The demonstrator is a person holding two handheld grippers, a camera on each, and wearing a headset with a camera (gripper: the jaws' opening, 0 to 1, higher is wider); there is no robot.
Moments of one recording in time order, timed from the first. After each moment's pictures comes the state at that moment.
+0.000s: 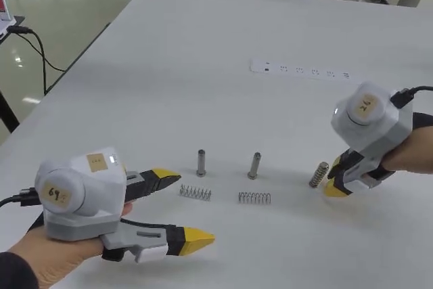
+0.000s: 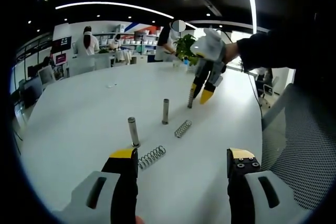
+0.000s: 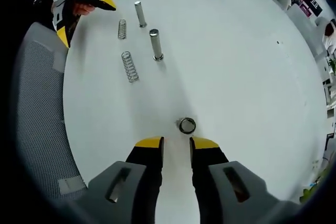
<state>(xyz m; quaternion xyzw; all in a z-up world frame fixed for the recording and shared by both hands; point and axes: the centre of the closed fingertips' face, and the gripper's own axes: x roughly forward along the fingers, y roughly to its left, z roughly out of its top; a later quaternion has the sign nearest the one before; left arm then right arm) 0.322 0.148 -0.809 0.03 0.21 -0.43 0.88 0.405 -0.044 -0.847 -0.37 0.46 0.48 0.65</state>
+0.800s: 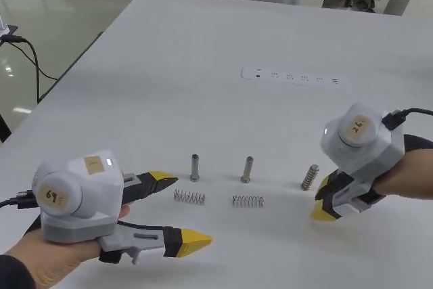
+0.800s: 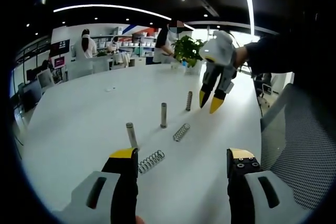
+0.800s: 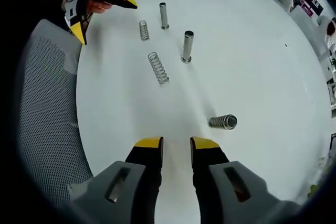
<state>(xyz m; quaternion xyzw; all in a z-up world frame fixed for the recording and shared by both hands) 0.320 0.144 -0.803 0.04 0.20 -0.44 0.87 0.368 -0.029 -0.849 -0.35 0.45 0.50 0.65</state>
